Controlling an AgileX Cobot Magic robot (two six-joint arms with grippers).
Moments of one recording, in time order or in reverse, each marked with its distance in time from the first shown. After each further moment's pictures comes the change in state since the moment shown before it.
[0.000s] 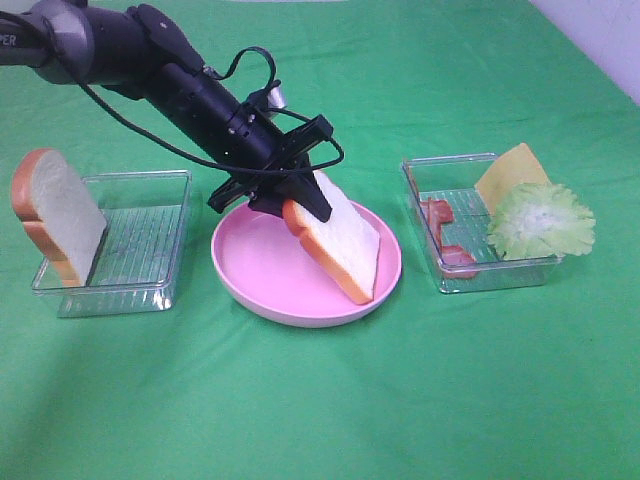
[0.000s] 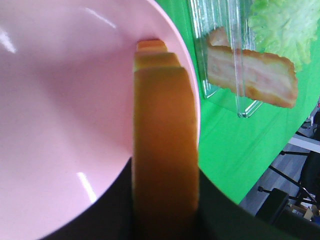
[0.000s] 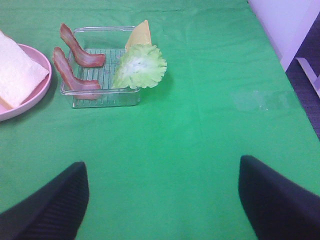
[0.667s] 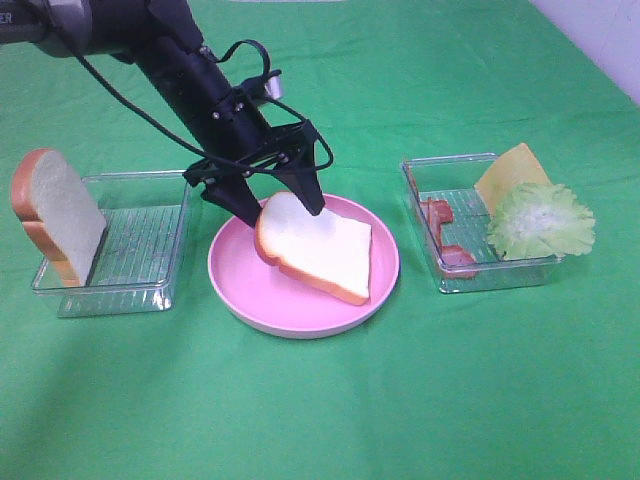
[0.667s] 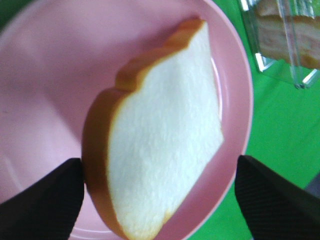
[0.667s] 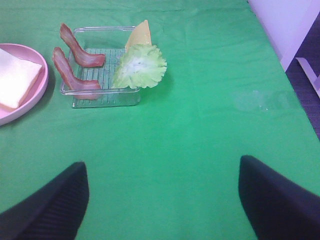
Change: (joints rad) left arm -0.001 0.000 -0.148 0.277 0.128 -0.043; right arm 0.000 0.000 0.000 0.000 0.000 0.000
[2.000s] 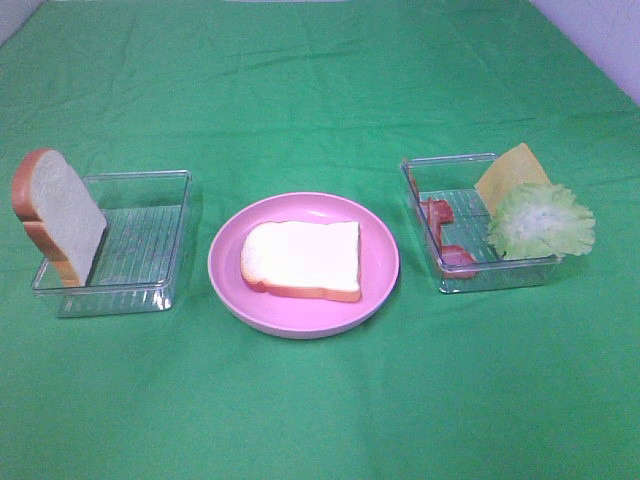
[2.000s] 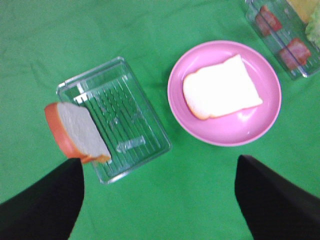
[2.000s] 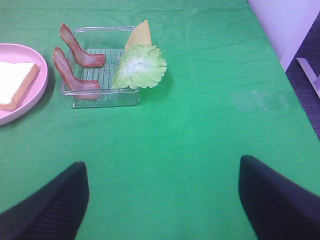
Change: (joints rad) left arm -0.002 -1.002 0.432 0.522 0.009 -0.135; right arm 0.000 0.000 0.000 0.000 0.000 0.000
